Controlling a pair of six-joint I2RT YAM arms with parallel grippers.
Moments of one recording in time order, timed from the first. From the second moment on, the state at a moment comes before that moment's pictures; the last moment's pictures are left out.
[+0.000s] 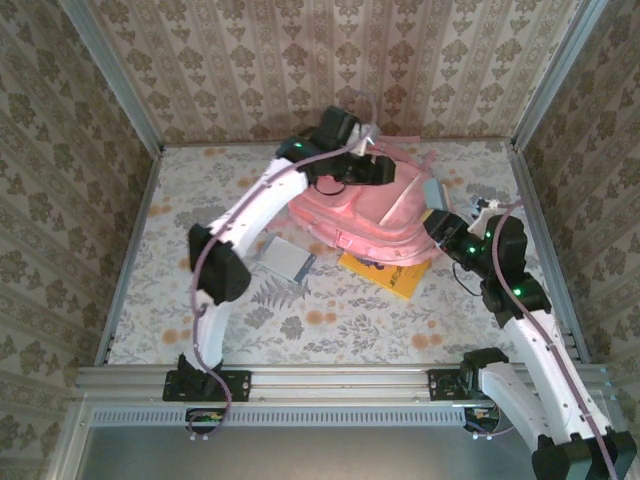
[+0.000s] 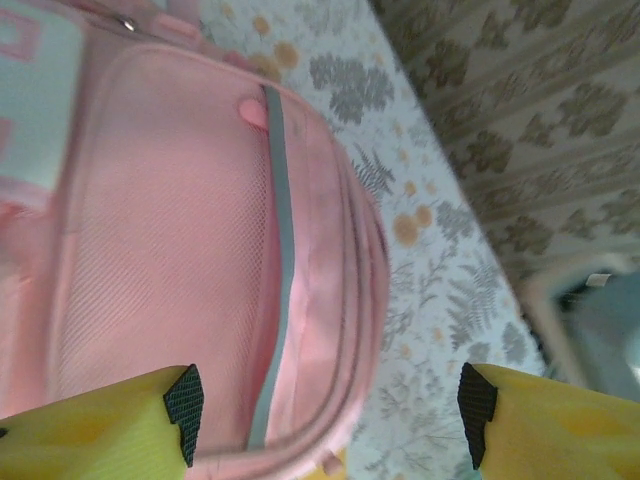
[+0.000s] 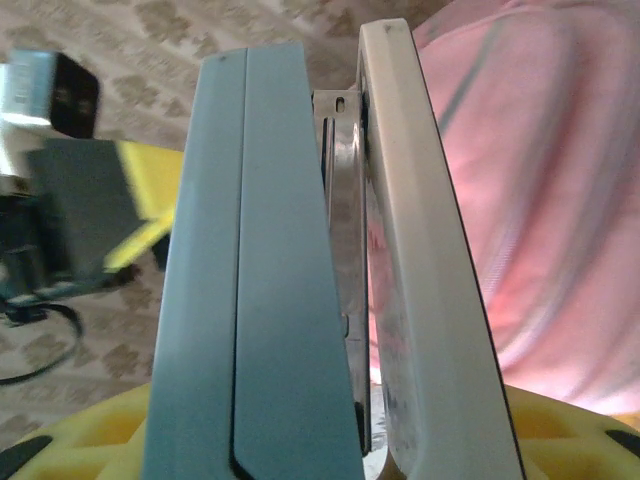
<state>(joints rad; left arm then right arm) -0.75 2.18 2.28 -0.86 0.42 -0.45 0.10 0.73 0.70 -0.32 -0.29 0.87</state>
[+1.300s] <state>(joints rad) -0.82 2.51 2.47 -0.81 0.49 -0.43 0.05 0.66 0.71 -0.48 -0.24 0.82</state>
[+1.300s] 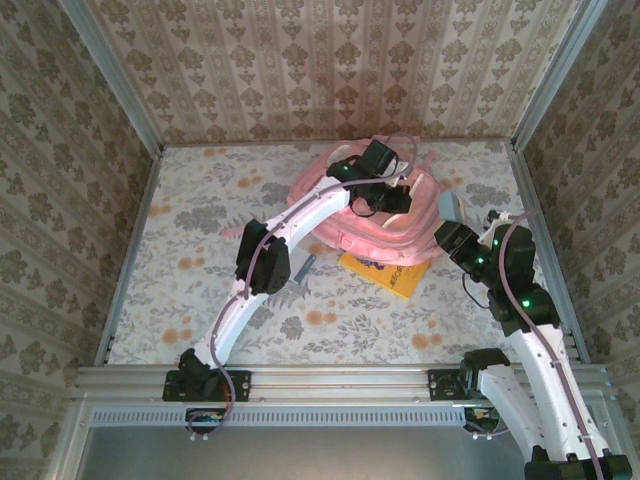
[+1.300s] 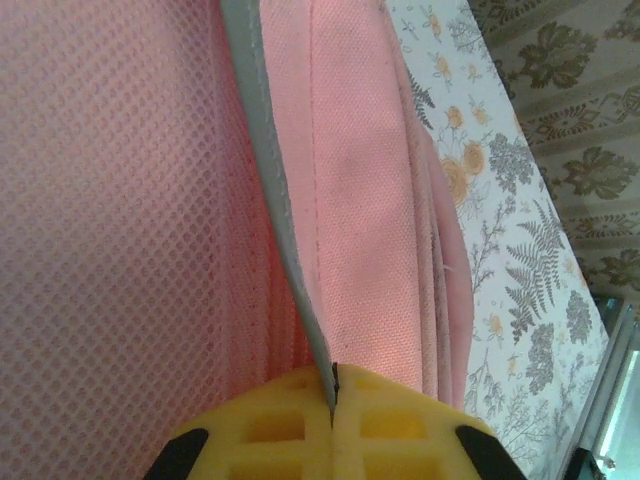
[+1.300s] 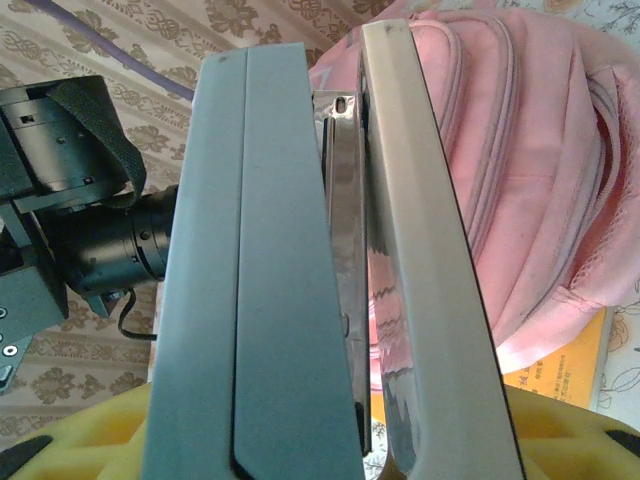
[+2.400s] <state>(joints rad) -0.60 2.28 2.43 -0.70 0.81 -0.69 0.01 1.20 0.65 0.01 -0.62 0.89</state>
